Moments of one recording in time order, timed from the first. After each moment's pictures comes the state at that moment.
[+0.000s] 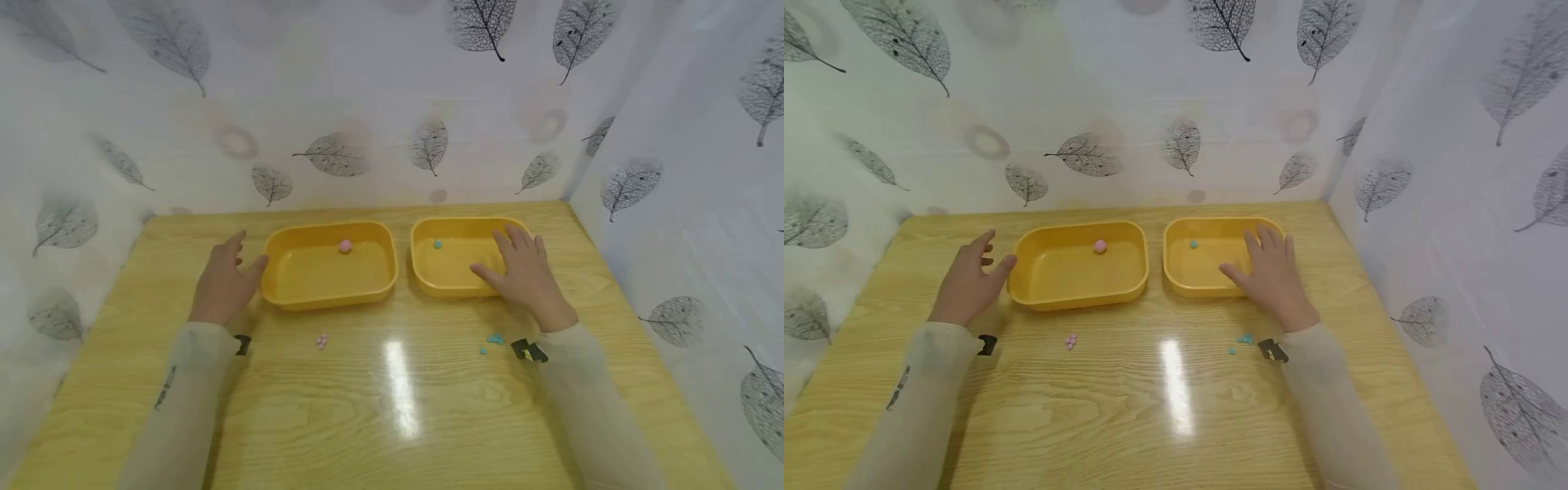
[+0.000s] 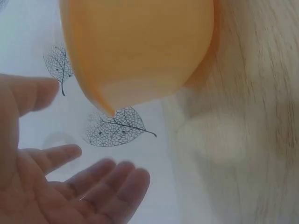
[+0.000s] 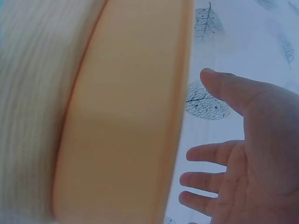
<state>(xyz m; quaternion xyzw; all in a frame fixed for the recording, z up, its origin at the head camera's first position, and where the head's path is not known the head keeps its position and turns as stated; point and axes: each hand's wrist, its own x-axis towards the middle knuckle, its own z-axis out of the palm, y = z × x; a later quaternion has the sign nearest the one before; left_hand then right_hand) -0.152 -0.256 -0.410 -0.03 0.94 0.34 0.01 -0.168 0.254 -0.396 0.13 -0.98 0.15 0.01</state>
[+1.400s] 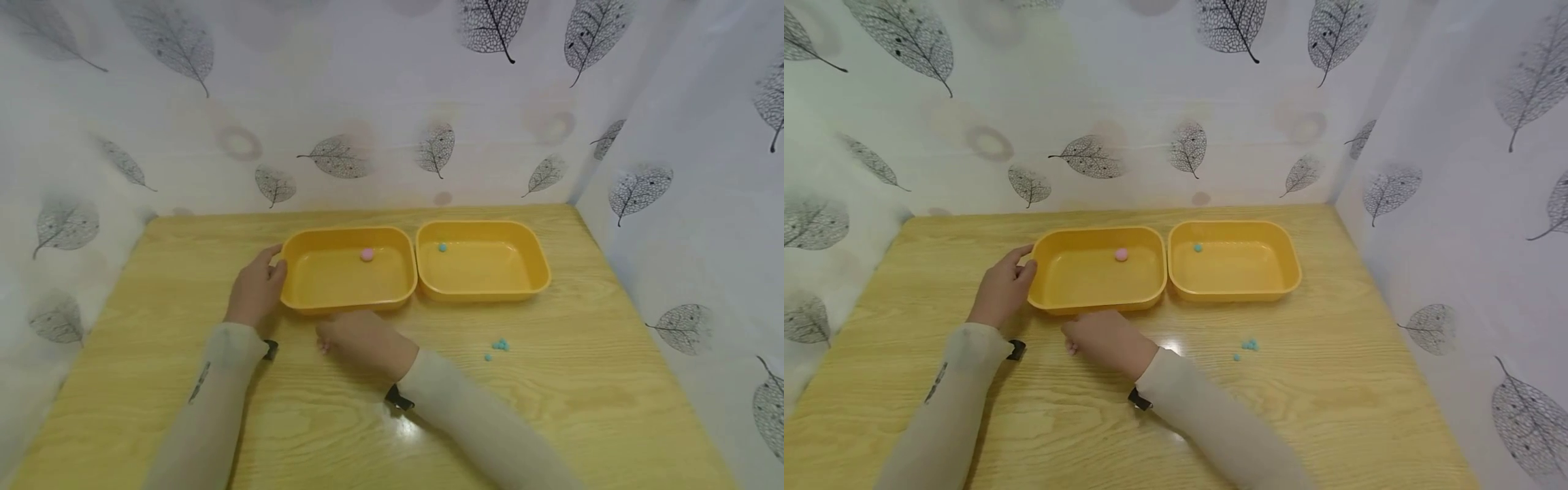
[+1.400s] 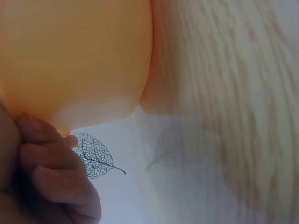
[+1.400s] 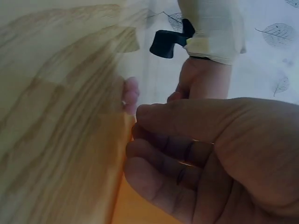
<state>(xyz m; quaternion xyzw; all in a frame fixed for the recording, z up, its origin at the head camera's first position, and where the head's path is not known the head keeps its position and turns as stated) -0.167 -0.226 -0.435 -0.05 0.93 0.37 0.03 -0.116 0.007 -0.428 0.47 -0.88 0.11 -0.02</state>
